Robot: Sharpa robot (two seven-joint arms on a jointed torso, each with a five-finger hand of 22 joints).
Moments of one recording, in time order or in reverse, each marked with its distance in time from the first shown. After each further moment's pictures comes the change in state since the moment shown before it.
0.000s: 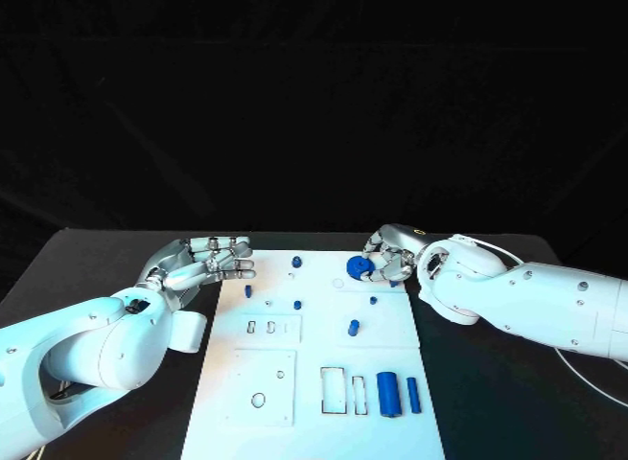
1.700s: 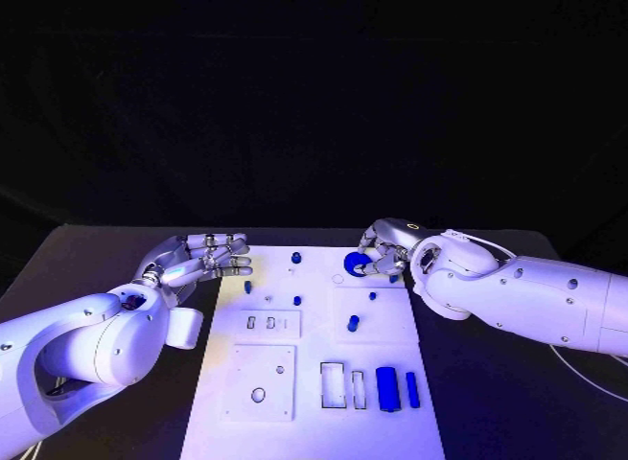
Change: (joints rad) left arm 0.000 -0.010 0.000 0.002 0.000 0.001 -0.010; left_hand 0.000 0.000 0.003 -0.003 0.000 0.000 0.000 0.000 0.000 0.000 0.000 0.000 0.000 0.000 0.000 -0.004 0.001 0.000 -0.004 0.004 0.000 0.002; right arm 0.000 0.027 0.000 -0.006 -0.080 -0.013 -0.028; right_hand -0.053 0.021 -0.015 0.009 0.001 0.015 -0.007 0.008 0.001 0.000 0.000 0.021 -0.001 0.000 0.000 0.004 0.000 -0.007 0.000 0.000 0.008 0.000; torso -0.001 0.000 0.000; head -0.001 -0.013
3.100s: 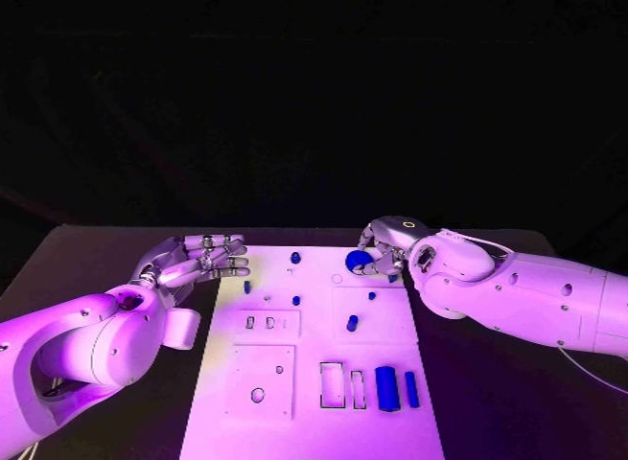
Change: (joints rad) left arm 0.000 -0.004 0.000 -0.002 0.000 0.001 -0.010; left_hand 0.000 0.000 0.000 0.000 0.000 -0.004 0.004 -0.005 0.000 -0.004 0.004 -0.004 0.000 -0.004 0.004 -0.004 -0.001 0.000 -0.007 0.000 0.004 0.001; right arm -0.001 0.005 0.000 -0.007 -0.139 0.012 -0.031; right_hand -0.068 -0.024 -0.011 0.008 -0.018 0.017 0.004 -0.021 -0.015 0.007 -0.007 0.004 0.001 0.000 0.000 0.008 -0.001 -0.008 0.000 0.000 0.019 0.000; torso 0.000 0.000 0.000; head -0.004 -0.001
